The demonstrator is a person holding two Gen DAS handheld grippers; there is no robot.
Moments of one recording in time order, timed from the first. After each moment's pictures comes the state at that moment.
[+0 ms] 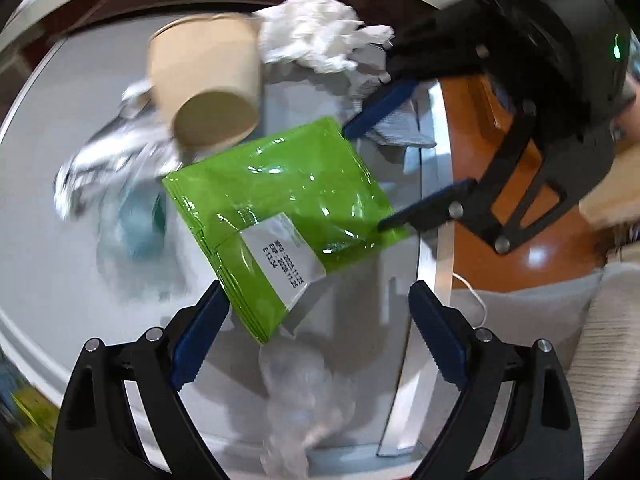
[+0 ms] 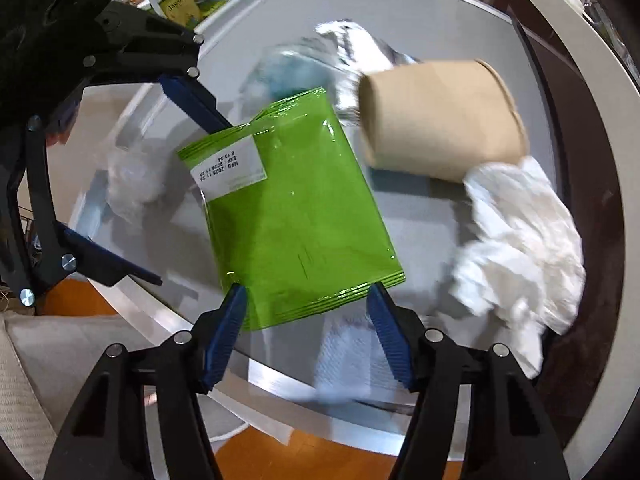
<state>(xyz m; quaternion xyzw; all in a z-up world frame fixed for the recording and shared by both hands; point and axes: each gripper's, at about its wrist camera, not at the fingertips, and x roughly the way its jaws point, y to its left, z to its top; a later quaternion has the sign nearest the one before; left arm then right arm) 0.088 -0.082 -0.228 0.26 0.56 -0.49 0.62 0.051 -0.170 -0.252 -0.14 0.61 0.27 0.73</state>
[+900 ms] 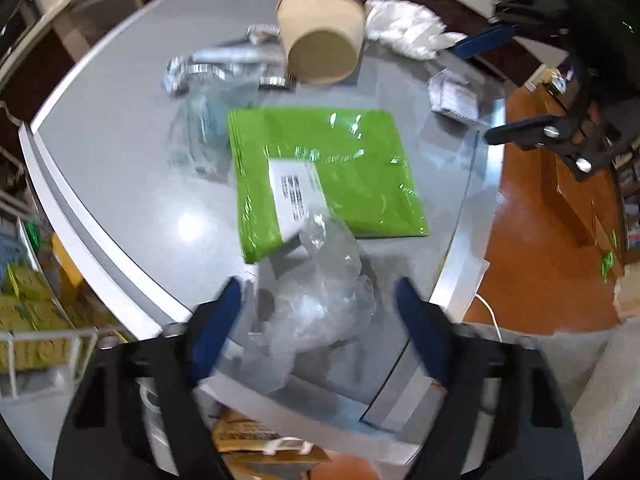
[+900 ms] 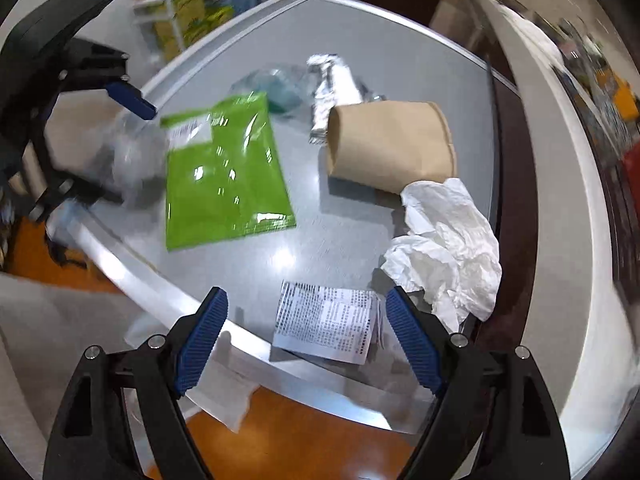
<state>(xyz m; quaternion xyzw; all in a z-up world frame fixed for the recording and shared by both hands) 0.052 -0.024 -0.233 0.20 0.58 -0.34 0.72 0.013 -0.189 -0.208 -0.26 0.56 0.24 0.75</state>
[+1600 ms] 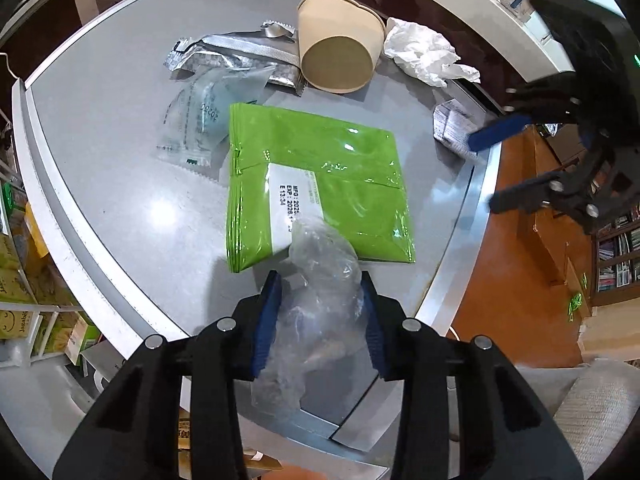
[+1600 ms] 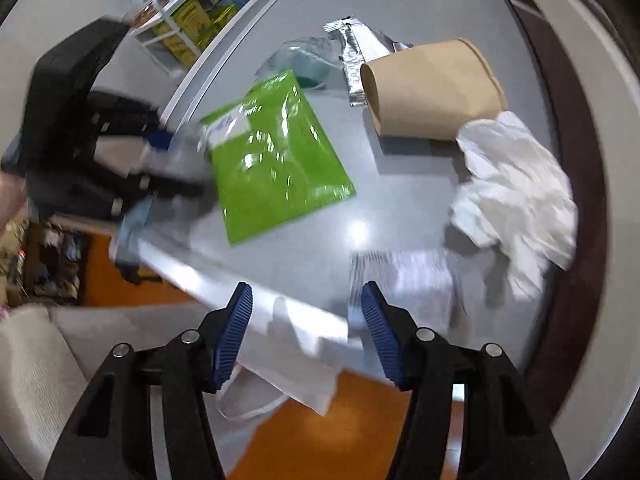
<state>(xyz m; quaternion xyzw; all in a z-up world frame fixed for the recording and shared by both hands) 0.059 -0.016 -0.233 0.12 0.59 -0.35 0.72 0.031 -0.194 -0.224 -0.07 0.65 0.29 0.70</state>
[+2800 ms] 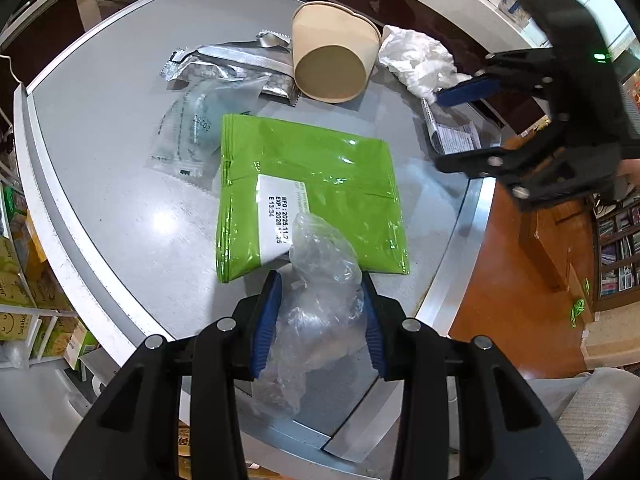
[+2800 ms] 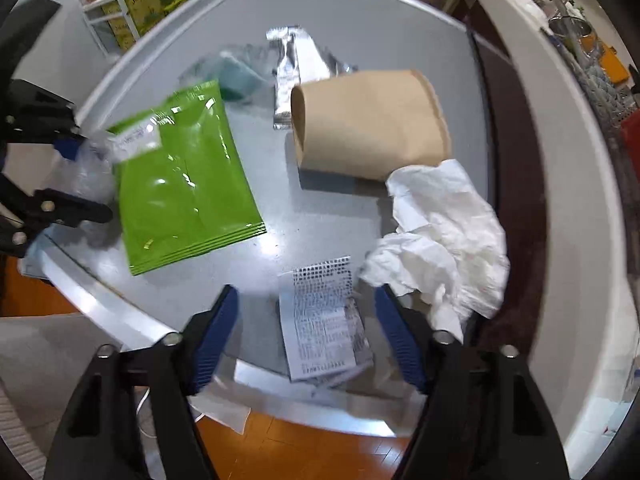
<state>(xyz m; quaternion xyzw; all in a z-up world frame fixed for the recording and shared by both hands) 0.053 -0.014 -0.228 0.11 0.58 -0.35 0.73 0.053 -0.181 -0.234 -0.21 0.61 0.17 0.74</state>
